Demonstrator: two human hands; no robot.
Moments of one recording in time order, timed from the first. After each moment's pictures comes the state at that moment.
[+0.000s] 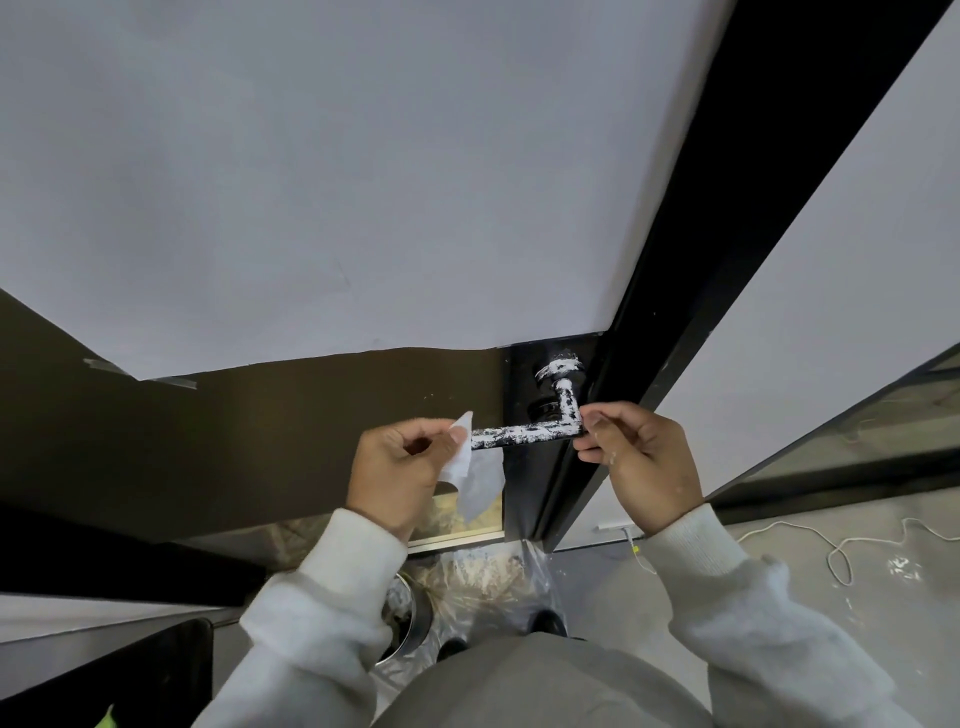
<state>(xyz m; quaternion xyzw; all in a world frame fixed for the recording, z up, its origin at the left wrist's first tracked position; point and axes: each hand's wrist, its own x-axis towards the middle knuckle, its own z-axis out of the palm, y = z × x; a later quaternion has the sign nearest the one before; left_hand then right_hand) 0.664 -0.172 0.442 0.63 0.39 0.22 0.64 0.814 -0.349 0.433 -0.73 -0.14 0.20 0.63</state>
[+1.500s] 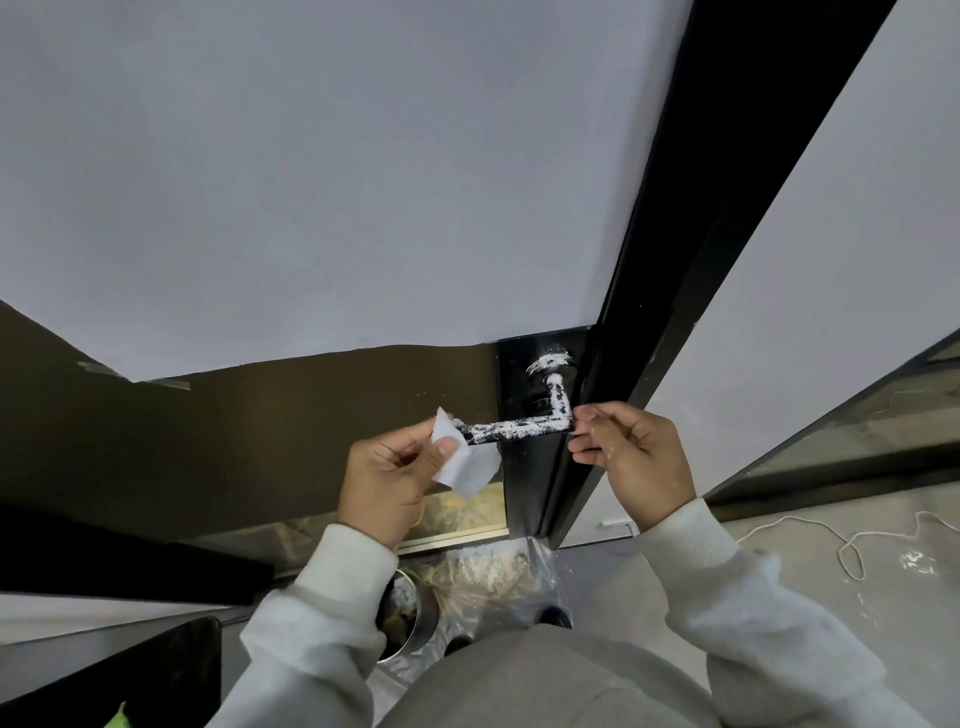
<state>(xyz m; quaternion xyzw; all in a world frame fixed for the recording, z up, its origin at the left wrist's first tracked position) 0.656 -0.178 0.427 0.63 0.31 0.27 0.66 0.818 -0.353 0.427 -0.70 -0.12 0.22 0.67</state>
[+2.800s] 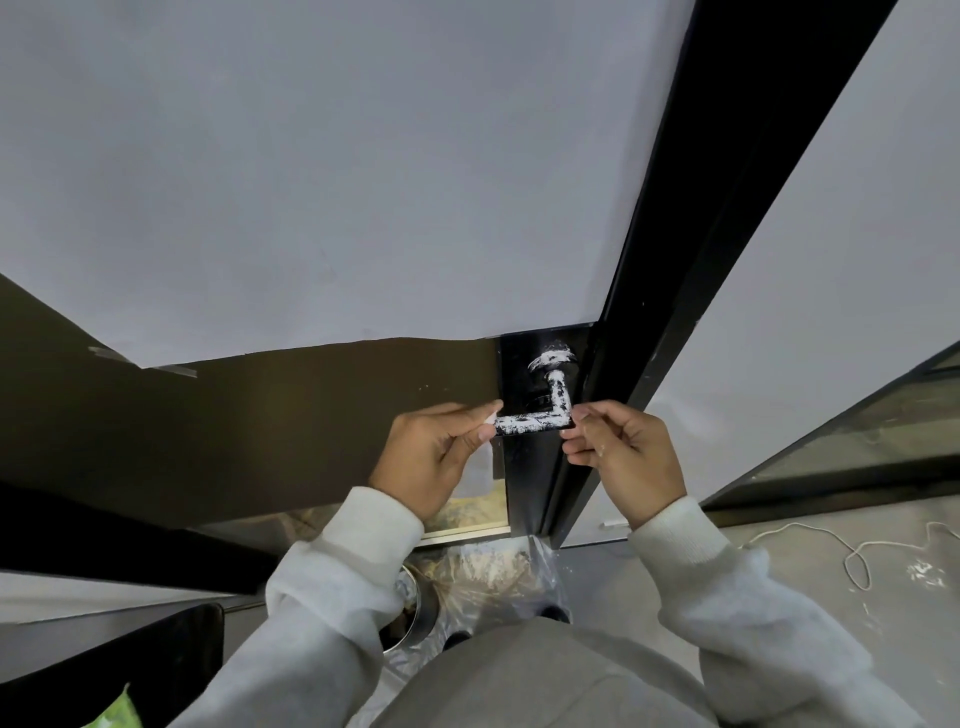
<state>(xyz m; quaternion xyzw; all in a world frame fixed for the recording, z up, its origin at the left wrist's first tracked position) 0.676 -0.178 0.437 0.88 0.15 0.20 0.40 0.816 -0.350 0.426 -0.70 -0.12 0.25 0.66</state>
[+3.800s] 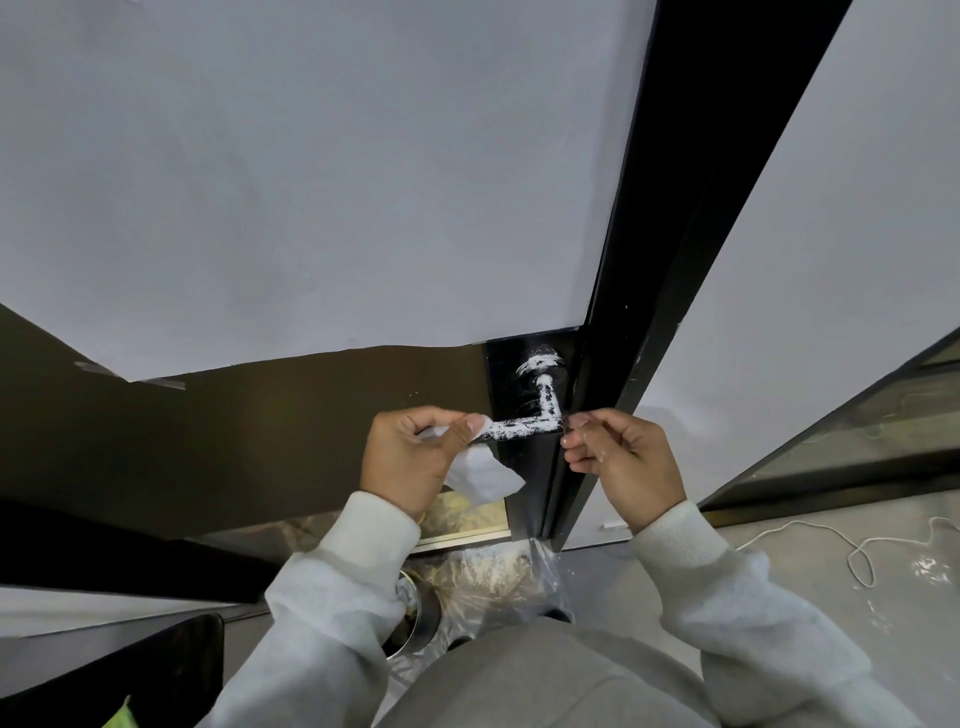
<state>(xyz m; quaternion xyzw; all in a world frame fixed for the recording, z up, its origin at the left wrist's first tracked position) 0.689 -0.191 0.446 0.70 0.34 0.23 0.59 0.823 -0.360 0.420 -0.70 -0.11 0.27 0.66</state>
